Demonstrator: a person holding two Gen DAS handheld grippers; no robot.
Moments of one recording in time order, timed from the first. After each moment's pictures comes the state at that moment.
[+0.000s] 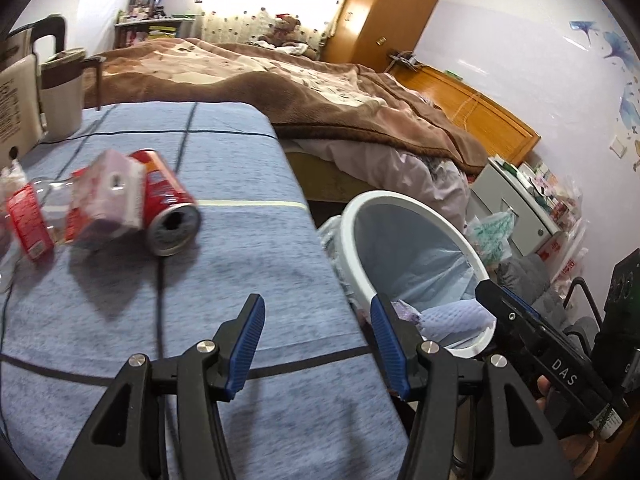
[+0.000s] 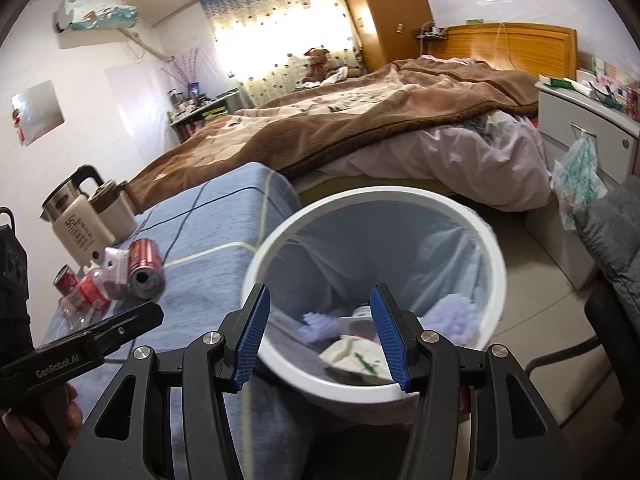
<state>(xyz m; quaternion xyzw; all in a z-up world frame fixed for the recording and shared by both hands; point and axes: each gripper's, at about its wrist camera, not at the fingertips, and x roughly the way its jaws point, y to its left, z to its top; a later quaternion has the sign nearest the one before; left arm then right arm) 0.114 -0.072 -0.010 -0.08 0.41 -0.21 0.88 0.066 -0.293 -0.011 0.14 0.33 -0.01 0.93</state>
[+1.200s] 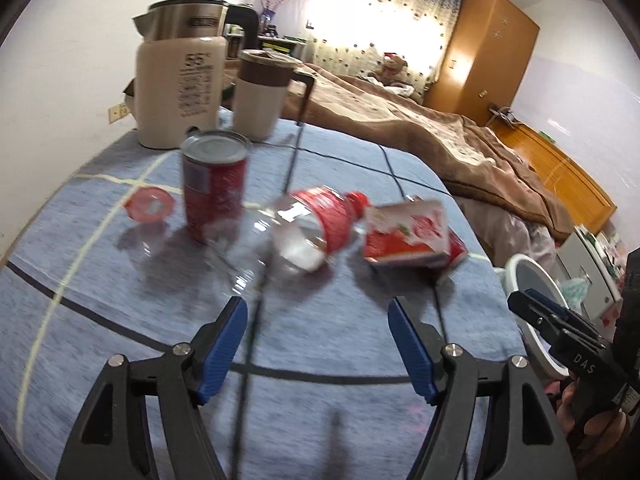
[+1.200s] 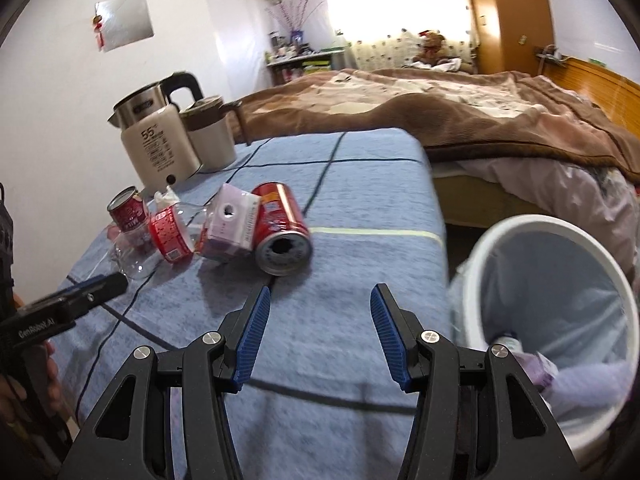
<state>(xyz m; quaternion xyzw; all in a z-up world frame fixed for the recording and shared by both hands) 0.106 0.120 -0.015 -0.12 0.37 -0.04 0.92 0.139 -0.139 -0.020 0.04 0.37 0.15 0.92</state>
